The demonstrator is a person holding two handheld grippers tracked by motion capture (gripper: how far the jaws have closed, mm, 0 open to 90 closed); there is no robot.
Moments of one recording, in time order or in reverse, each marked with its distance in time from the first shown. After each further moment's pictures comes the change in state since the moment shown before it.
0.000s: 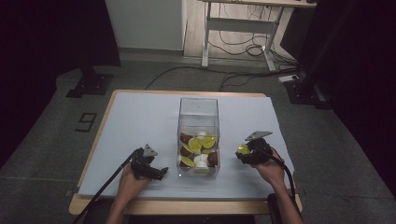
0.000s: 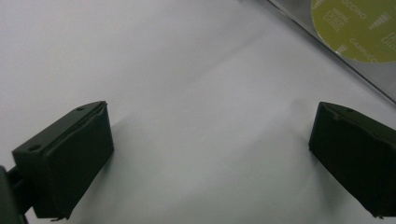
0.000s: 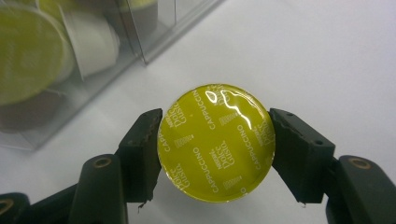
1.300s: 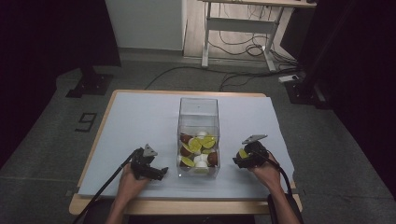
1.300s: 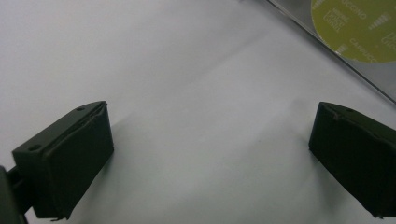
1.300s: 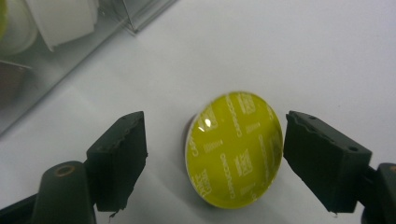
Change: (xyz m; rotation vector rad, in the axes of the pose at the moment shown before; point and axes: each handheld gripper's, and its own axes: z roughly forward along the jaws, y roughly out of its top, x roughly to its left) left arm 0.000 0.000 0.000 0.000 0.000 0.000; right arm 0.000 -0.013 0.024 0.039 0.017 0.024
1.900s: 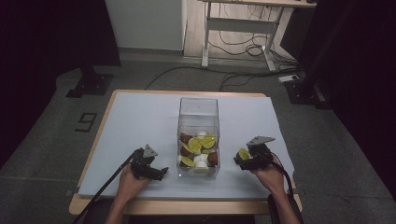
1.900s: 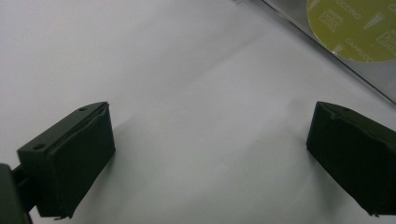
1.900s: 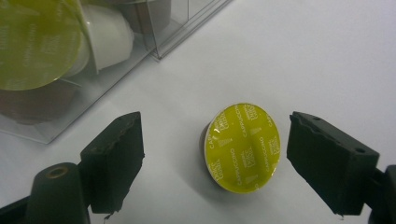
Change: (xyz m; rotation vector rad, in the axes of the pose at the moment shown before) left arm -0.003 -0.001 -0.001 -0.014 0.012 0.021; right arm 0.008 -0.004 -0.027 -0.105 0.010 0.001
